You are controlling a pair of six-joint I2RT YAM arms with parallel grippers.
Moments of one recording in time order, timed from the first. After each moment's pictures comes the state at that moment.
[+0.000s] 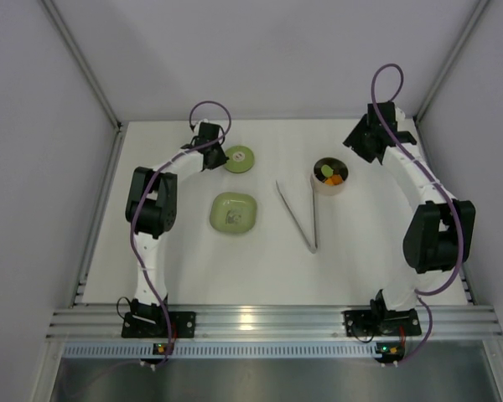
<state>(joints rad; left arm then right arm) -0.27 2.22 1.66 -0.23 -0.13 -0.62 0.10 1.71 1.49 -0.52 0.13 0.68</state>
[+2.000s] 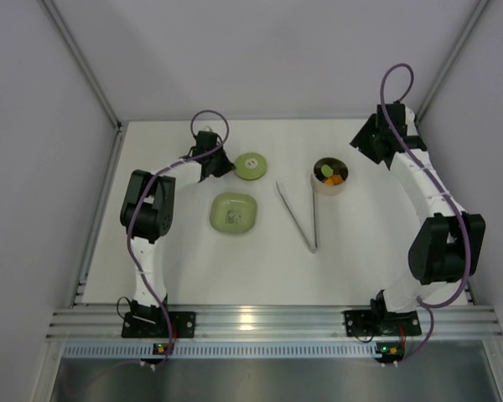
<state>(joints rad) -0.28 2.14 1.45 -0.02 0.10 -0.75 0.07 1.61 1.43 -0.52 0.13 0.65</state>
